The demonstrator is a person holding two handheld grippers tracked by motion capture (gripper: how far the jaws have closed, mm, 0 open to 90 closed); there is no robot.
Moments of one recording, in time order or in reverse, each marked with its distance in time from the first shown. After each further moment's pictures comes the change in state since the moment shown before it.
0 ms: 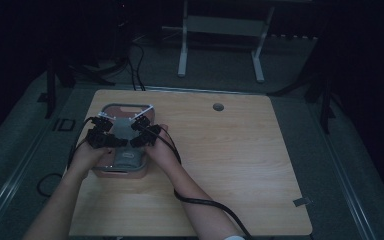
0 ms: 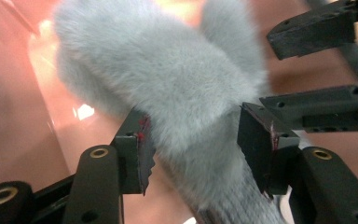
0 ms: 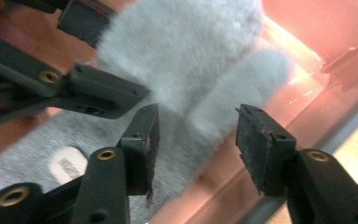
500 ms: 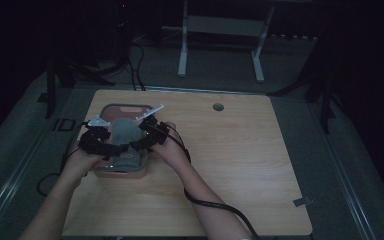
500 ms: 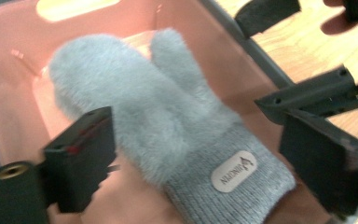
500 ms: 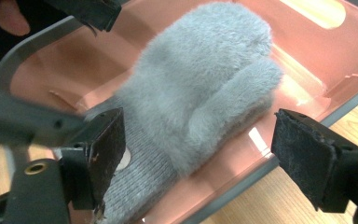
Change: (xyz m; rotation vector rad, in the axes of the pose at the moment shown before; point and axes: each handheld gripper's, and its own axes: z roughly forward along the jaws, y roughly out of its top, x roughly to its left) left arm -0.027 -0.022 -0.034 -0.139 -0.028 0.144; right arm -0.009 -0.012 -0.029 -0.107 0.114 -0.084
